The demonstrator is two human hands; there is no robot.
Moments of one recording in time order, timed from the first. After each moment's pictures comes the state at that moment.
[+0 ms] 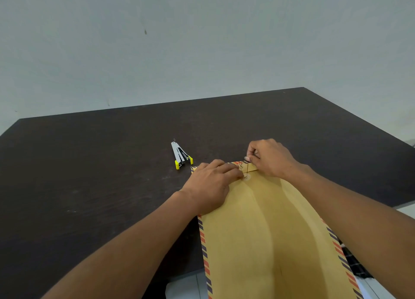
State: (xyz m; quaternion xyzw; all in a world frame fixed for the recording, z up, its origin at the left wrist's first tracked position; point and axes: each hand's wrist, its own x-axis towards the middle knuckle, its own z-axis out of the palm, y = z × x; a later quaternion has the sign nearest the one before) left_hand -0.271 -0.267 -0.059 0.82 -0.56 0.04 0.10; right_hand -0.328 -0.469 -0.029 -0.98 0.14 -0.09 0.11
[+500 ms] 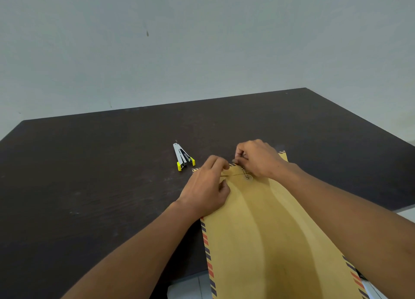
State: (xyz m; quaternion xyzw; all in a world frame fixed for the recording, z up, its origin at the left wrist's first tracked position) left_hand -0.275 -0.257 -0.067 0.84 -0.45 0.05 0.29; right_hand -0.311 -0.445 -0.026 -0.98 0.12 -0.06 0.14
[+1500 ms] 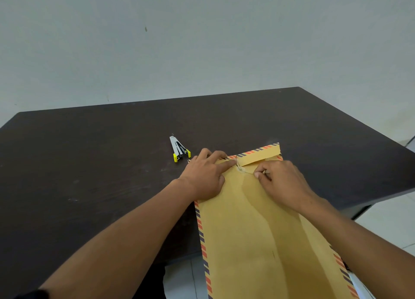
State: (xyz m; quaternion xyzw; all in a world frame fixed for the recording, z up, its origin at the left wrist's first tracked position) left_hand -0.267 -0.267 -0.058 0.86 -0.50 0.02 0.05; right_hand -0.410 -0.439 -0.044 -0.96 0.17 -0.15 0.15
